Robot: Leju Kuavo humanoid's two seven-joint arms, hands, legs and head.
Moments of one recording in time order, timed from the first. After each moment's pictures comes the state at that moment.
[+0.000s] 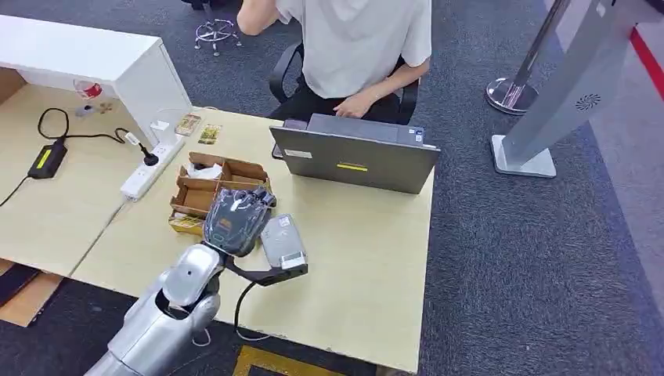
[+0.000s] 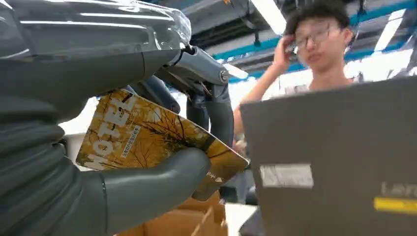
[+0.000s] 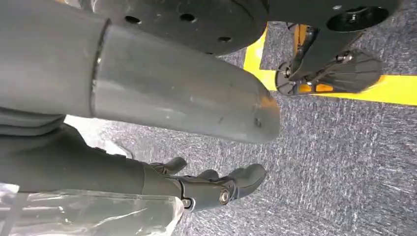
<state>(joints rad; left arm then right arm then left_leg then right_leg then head) -0.32 0.16 -0.43 -1.36 -1.32 0.17 0.04 -0.08 0.21 -1.05 -0.18 1.08 -0.13 -0.10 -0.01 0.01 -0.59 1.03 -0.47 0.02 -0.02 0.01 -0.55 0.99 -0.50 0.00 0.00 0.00</state>
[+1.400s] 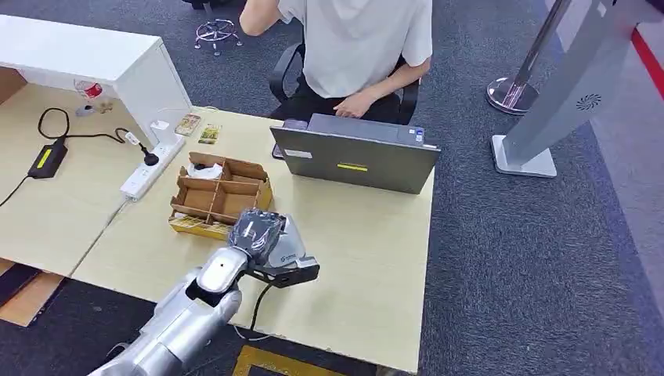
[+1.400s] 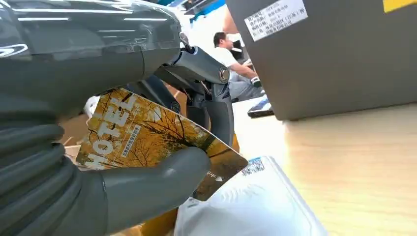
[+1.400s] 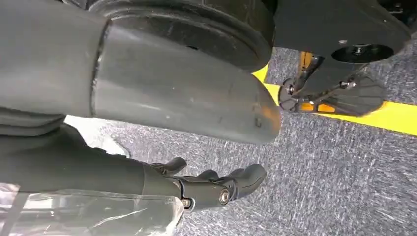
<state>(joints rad) -0.43 0.05 -0.45 -0.96 -1.32 0.06 0.07 -0.08 0.21 -1.05 -0.18 1.12 -0.05 -0.09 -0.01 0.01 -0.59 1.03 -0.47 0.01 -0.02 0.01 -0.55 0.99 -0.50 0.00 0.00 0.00</state>
